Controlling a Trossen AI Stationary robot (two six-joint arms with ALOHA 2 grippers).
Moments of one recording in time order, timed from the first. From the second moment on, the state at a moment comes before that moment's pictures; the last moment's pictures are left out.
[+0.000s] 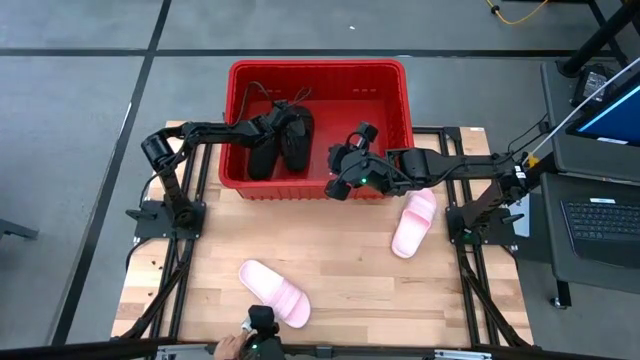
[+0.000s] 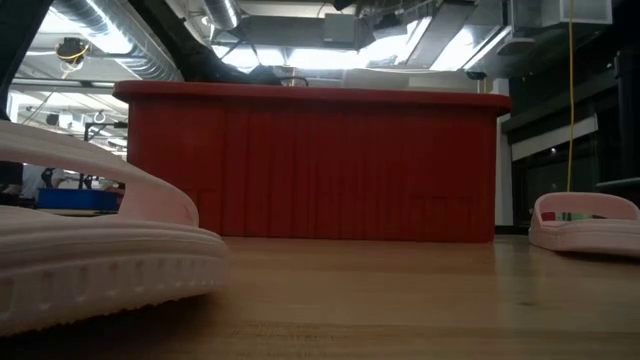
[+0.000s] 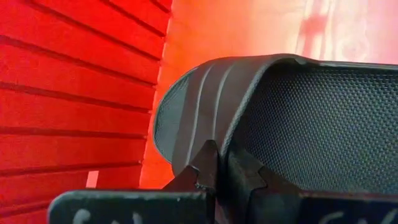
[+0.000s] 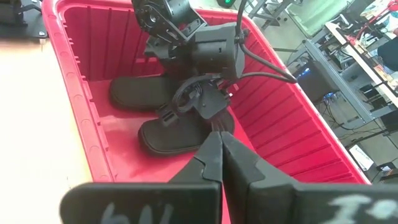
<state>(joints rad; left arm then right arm) 0.66 1.78 1.06 -0.02 -0.34 0.72 0.09 1.69 1.80 -0.78 0.76 -0.06</state>
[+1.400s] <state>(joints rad) 0.67 1.73 1.06 -0.08 -0.30 0.72 0.09 1.69 1.80 -0.79 0.76 -0.06</state>
